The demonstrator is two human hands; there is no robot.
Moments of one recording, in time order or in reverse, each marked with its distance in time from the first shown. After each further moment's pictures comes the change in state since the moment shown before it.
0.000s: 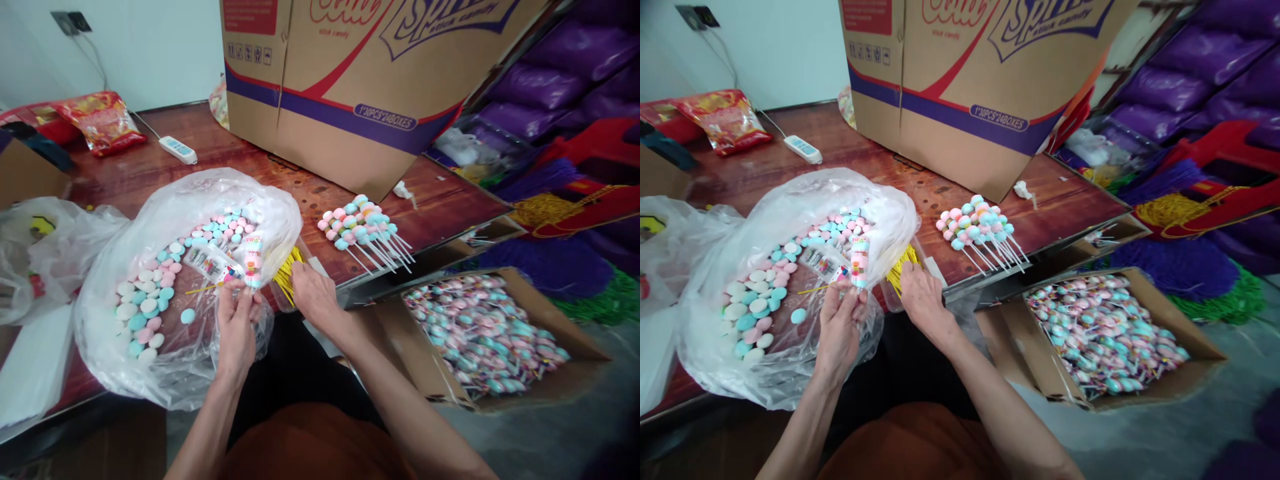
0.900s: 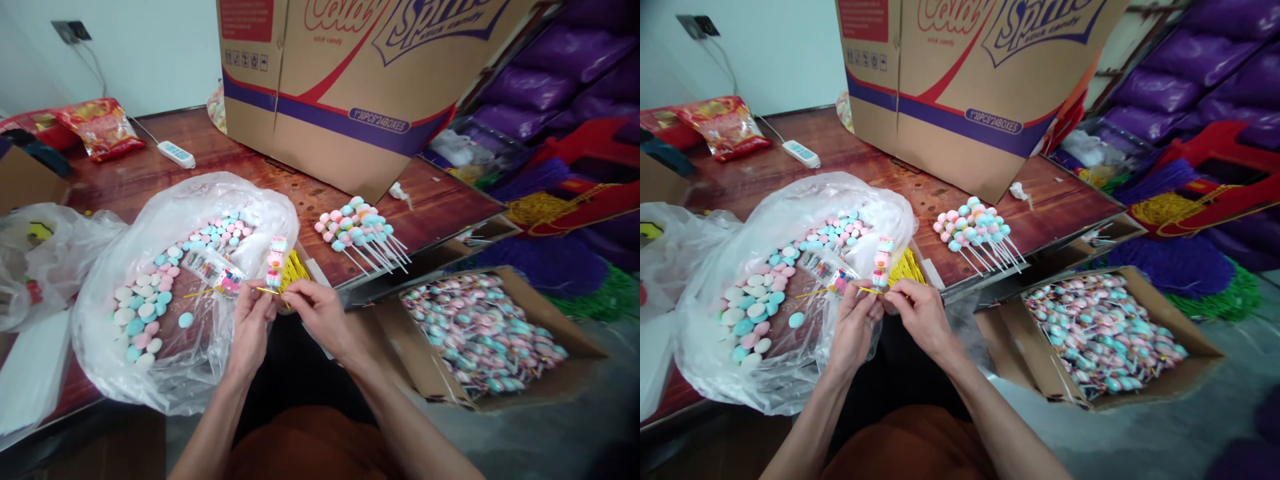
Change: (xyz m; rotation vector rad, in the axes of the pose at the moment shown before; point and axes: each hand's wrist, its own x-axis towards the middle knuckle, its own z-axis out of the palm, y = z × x) left_hand -0.002 -0.006 0.014 -0.016 -0.150 -0.069; right_hand -0.033 0.016 0.005 1.087 0.262 -0.259
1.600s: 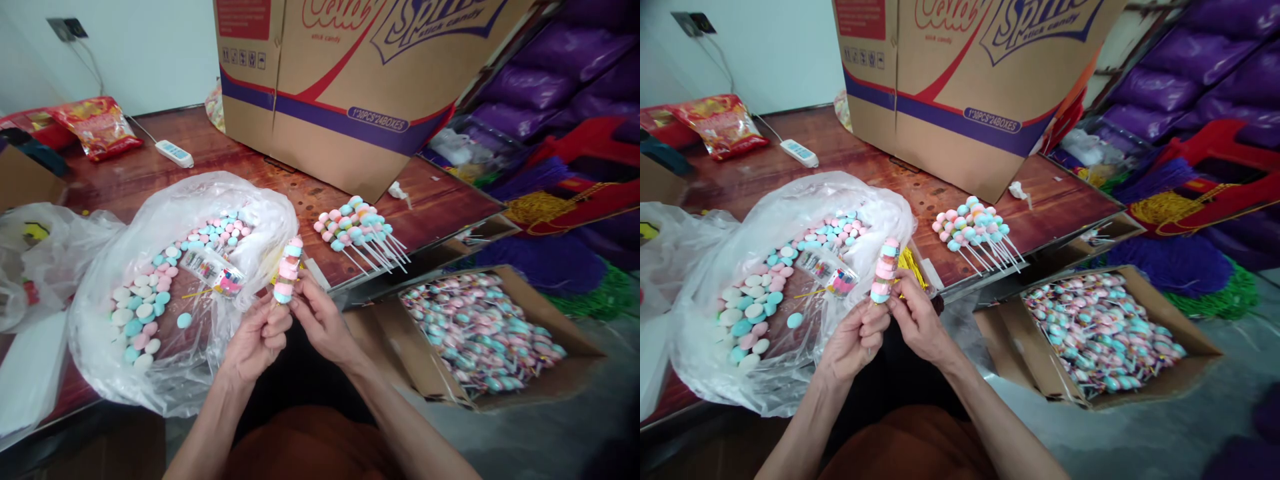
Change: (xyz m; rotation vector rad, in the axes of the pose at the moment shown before) left_hand -0.006 0.021 0.004 -0.351 -0.277 -0.544; right_hand -0.007 -0.005 -0.002 0.024 -0.064 -0.208
